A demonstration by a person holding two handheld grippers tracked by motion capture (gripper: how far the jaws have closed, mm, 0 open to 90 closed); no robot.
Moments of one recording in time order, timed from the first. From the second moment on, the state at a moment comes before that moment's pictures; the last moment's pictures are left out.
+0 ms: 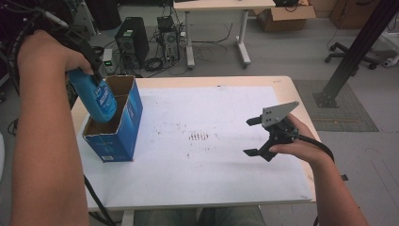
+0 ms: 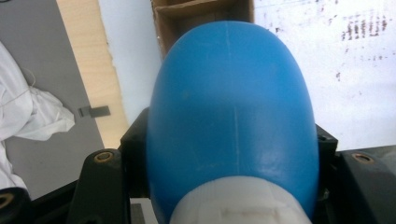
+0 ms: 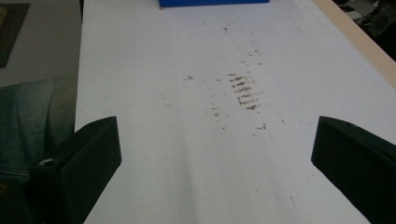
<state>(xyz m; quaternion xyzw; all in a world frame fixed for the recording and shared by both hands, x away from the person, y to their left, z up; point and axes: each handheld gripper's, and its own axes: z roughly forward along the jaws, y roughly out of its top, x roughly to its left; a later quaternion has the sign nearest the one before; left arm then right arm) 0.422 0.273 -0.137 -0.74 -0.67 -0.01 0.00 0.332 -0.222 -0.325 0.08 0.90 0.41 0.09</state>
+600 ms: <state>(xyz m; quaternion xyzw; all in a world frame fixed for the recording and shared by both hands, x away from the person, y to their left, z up) 0.423 0.280 -0.181 -0.74 -0.68 -0.01 0.02 0.330 -0.219 -0.330 0.07 0.90 0.41 0.09</state>
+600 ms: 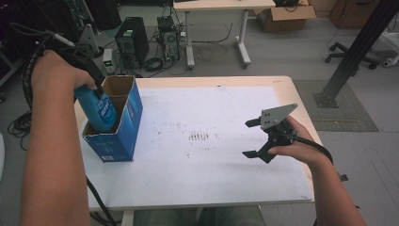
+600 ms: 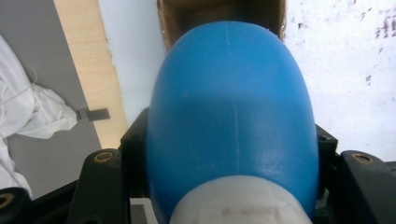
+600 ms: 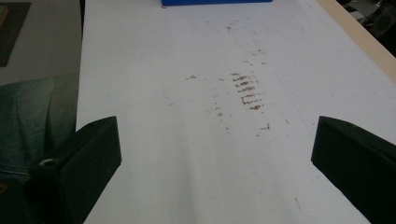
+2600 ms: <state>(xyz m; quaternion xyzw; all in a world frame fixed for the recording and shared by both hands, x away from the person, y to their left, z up) 0.437 0.274 -0.292 -0.74 -0.67 0.02 0.04 0.329 -0.213 -0.342 0.07 0.90 0.42 0.07</state>
